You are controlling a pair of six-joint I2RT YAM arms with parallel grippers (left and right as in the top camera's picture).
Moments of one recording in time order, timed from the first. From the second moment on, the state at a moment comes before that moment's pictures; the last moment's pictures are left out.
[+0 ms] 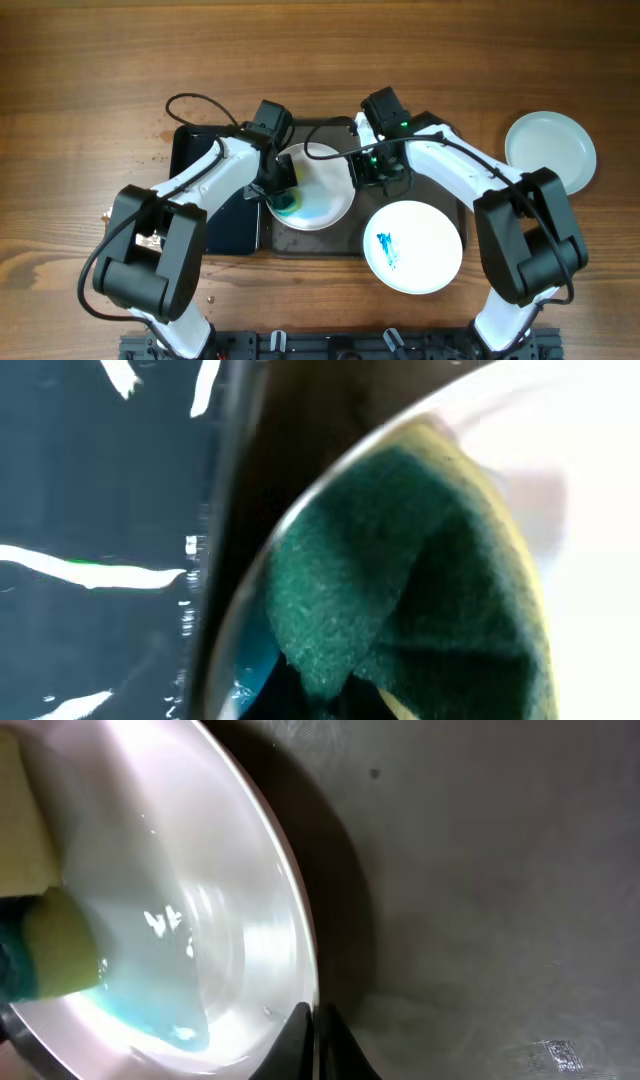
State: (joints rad) left arm -0.37 1.84 1.09 -0.73 0.06 -0.61; right arm 0.44 1.91 1.21 -0.68 -0.32 0.24
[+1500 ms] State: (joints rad) left arm -0.51 1.90 1.03 -0.45 0.66 -0.39; right arm 0.41 1.91 1.21 -0.73 -0.24 0.24
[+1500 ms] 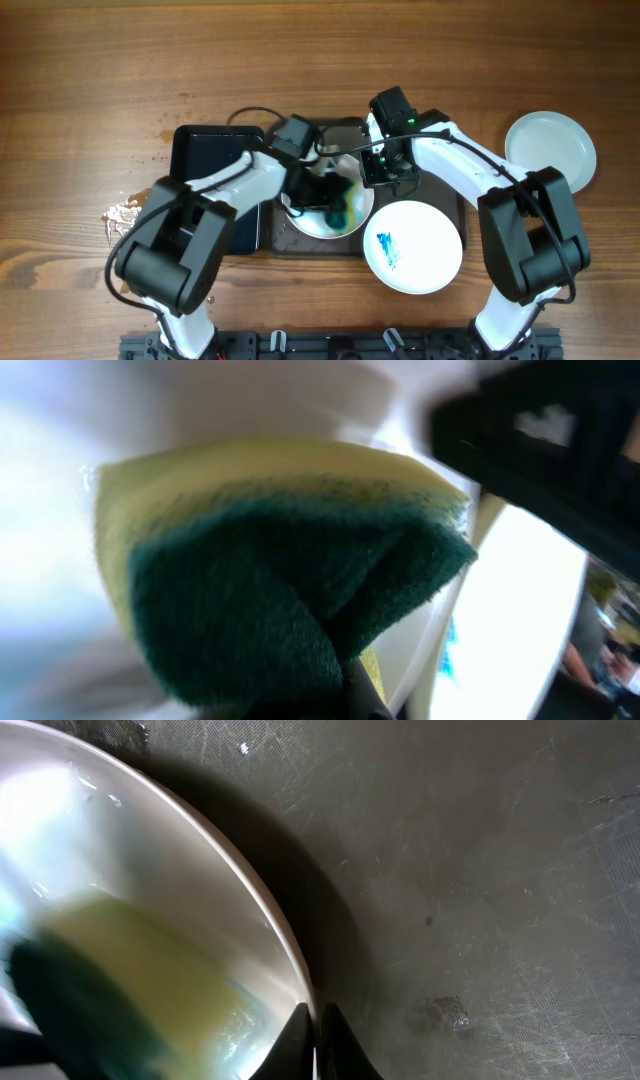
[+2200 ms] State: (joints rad) left arm -0.38 1.85 1.07 -0.46 0.10 -0.48; right arm 0.42 1.91 1.21 -0.72 -0.26 0.25
